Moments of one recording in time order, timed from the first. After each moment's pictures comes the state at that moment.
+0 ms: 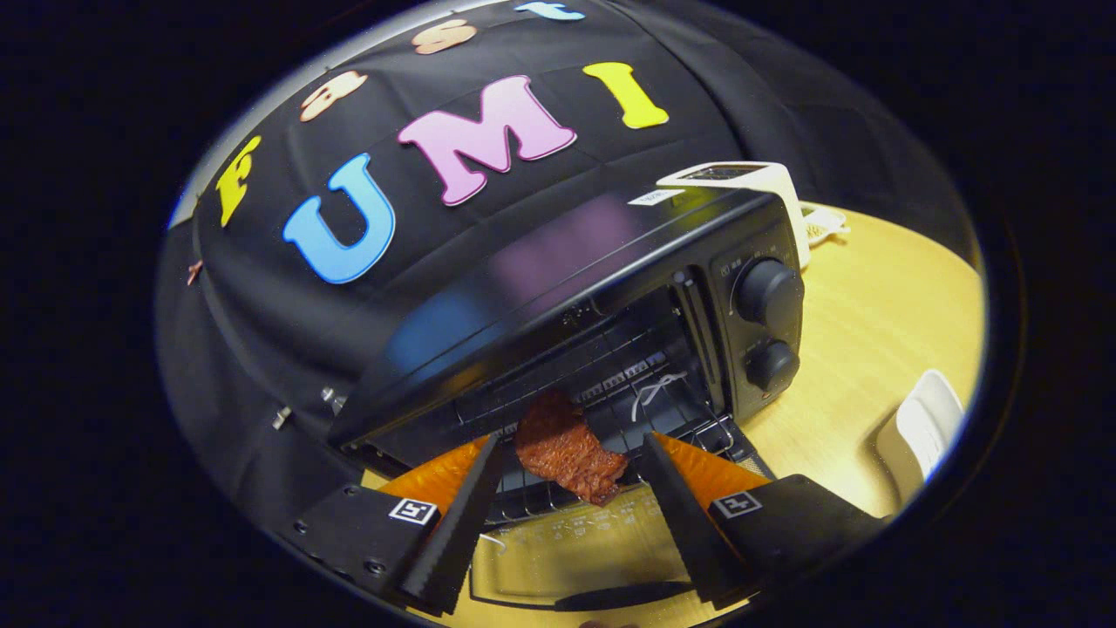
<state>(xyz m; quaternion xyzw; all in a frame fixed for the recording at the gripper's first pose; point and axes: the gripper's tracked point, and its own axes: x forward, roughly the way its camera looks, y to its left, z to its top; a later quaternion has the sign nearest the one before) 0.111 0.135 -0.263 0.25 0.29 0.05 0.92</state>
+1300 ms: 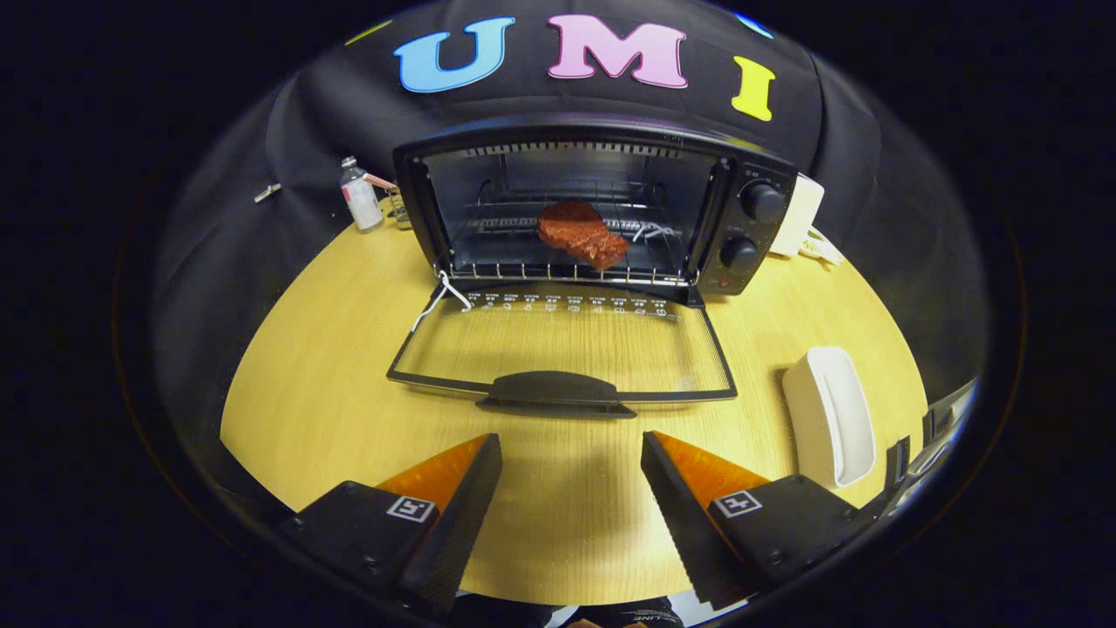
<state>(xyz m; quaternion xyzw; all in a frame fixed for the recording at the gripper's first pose) -0.056 0.136 -0.327 -0.02 0.45 0.10 0.89</state>
